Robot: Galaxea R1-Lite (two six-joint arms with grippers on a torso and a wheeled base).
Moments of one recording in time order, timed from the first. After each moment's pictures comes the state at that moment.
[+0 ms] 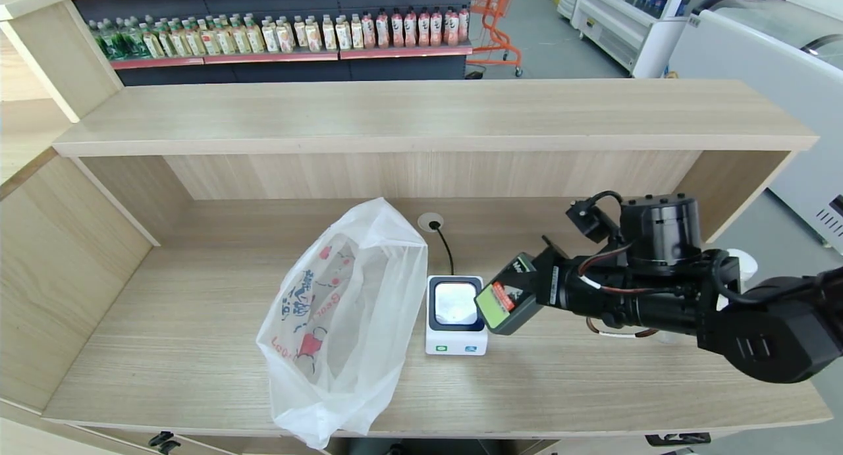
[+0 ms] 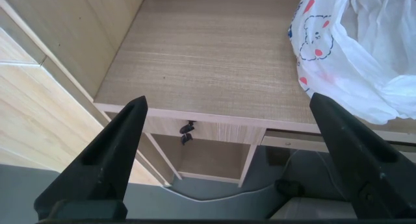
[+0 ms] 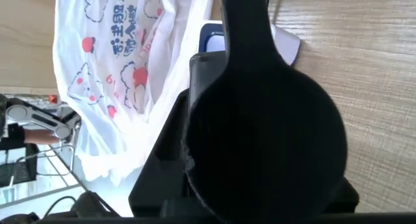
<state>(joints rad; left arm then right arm) 0.00 0.00 0.00 0.05 0.13 0.01 0.48 1.80 -0.81 -0.58 0.28 0.47</state>
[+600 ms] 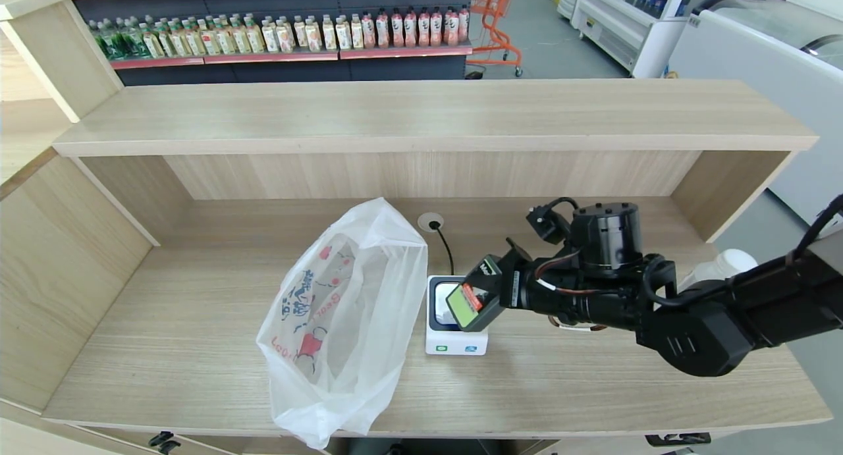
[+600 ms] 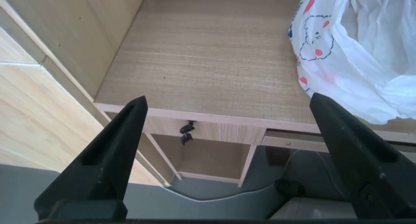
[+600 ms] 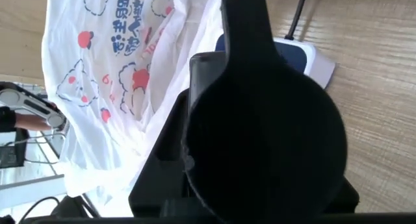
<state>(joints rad) 0.00 0.00 0.00 0.05 0.13 0.01 0.53 1.94 -0.90 -0.66 0.28 0.42</state>
